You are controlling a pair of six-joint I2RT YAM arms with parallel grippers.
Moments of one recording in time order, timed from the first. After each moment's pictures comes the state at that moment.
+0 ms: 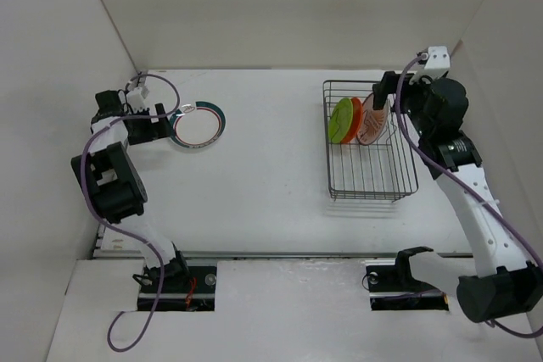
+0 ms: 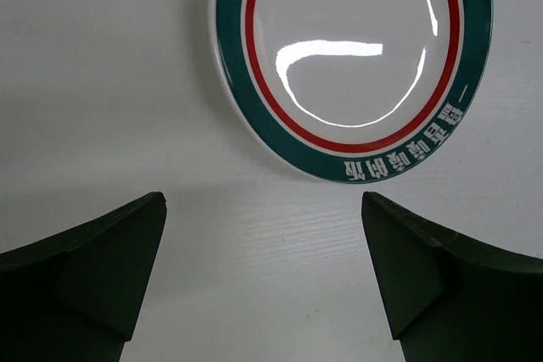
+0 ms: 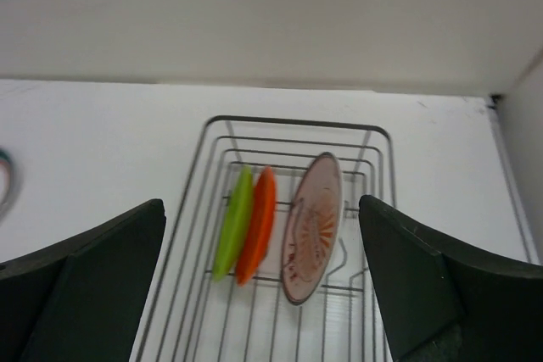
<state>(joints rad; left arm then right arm) 0.40 1.77 1.31 -0.49 0.50 0.14 0.17 1.14 1.22 -0.22 0.13 0.07</state>
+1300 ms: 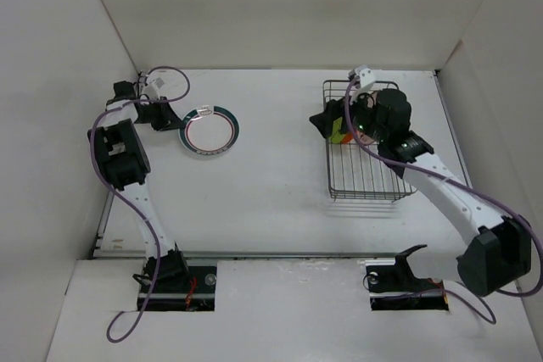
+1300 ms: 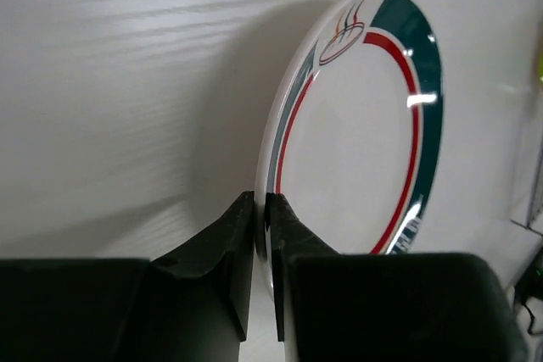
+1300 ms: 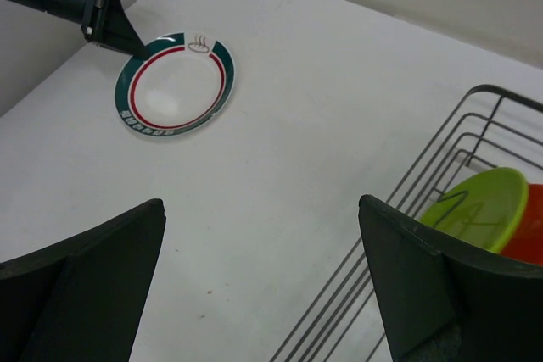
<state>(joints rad) 0.34 2.28 1.76 -0.60 0.79 0.07 0.40 1.22 1.04 0.02 -0.29 0.11</state>
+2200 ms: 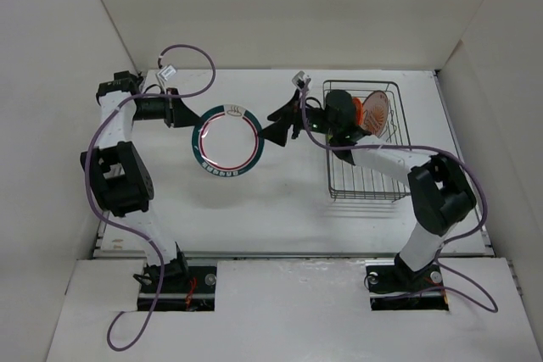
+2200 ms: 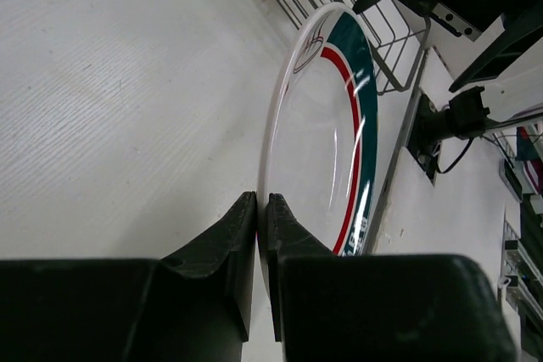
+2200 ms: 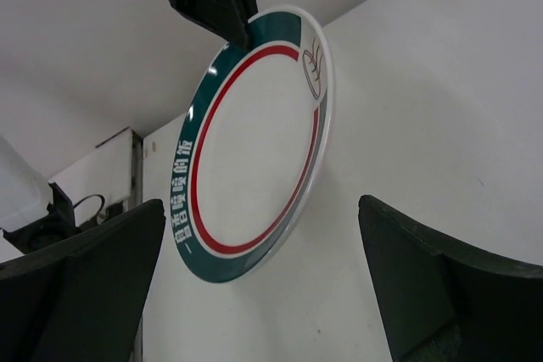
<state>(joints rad) 0.25 1.88 1.68 -1.21 1.29 0.68 0.55 1.71 1.13 0.58 -0.72 0.41</state>
